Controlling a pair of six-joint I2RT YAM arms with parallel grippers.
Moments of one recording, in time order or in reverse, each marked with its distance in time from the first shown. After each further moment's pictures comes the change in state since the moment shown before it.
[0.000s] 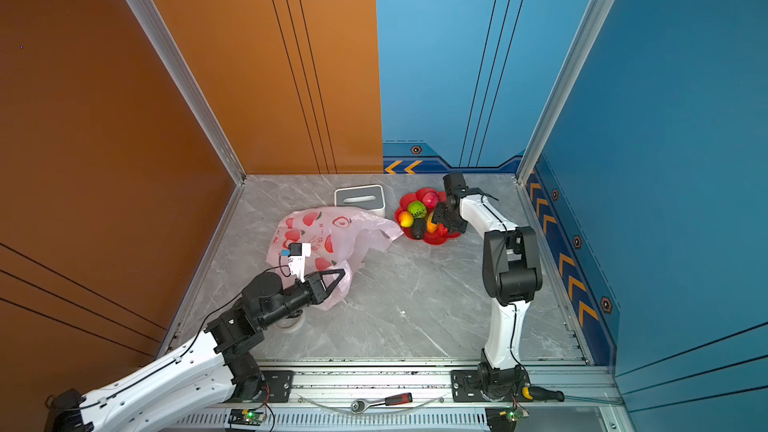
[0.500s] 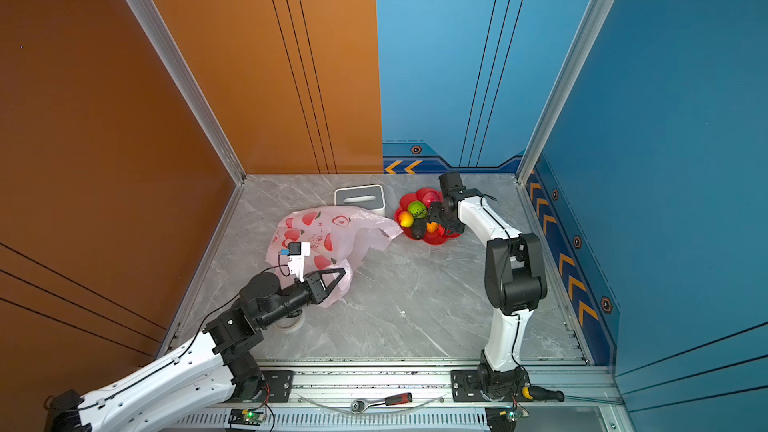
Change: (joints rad) left arm -0.005 -0.013 0.004 0.011 0.005 0.003; right arm 0.036 -0.080 -0.052 0.006 -0.003 0.017
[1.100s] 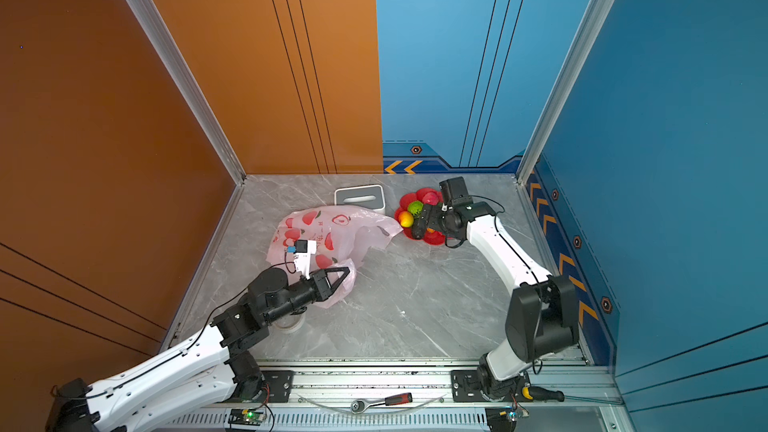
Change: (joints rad) left arm -0.003 0.080 0.023 0.017 0.007 0.002; right arm 0.076 -0.297 -0.171 0.021 -0.029 0.030
